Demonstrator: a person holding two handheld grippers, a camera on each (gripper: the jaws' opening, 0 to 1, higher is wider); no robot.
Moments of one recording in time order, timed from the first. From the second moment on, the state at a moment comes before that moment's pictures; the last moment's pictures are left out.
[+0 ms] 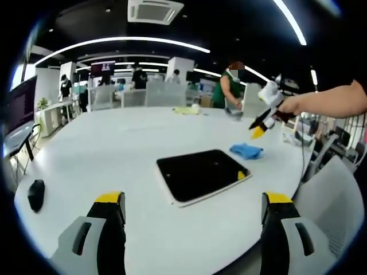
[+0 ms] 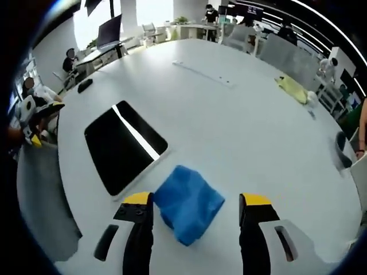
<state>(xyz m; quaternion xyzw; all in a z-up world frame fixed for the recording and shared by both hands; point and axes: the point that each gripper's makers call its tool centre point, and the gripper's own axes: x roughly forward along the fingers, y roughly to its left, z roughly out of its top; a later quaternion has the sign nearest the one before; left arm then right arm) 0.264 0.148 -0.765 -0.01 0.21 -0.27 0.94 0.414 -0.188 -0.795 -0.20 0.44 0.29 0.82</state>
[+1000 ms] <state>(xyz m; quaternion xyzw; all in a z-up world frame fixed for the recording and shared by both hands) 0.262 0.147 -0.770 -0.01 0.22 -0.27 0.94 0.423 -0.199 -0.863 -0.15 0.51 0.24 0.81</state>
